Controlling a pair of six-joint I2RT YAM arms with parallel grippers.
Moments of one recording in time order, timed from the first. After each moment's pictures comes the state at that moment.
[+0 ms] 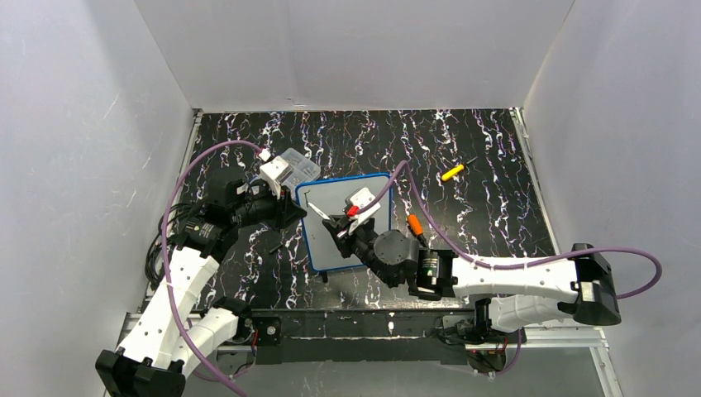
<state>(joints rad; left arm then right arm) -0.32 0.87 0.90 -0.56 0.59 0.06 1.45 1.22 0.90 0.28 0.66 0.12</state>
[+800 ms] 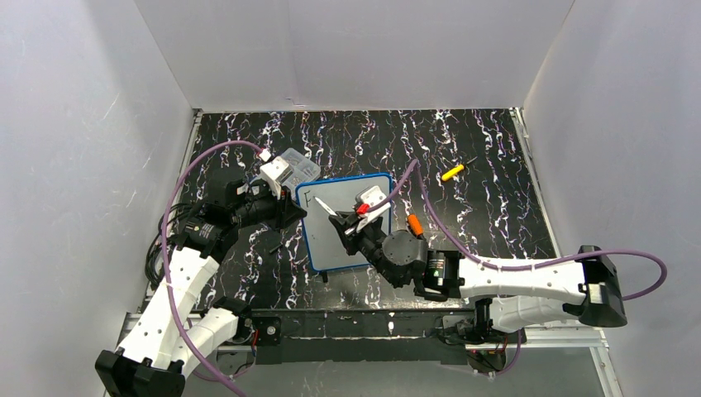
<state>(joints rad) -0.32 0.86 0.90 -0.56 0.59 0.07 1.45 1.19 0.89 0.30 0.71 0.11</state>
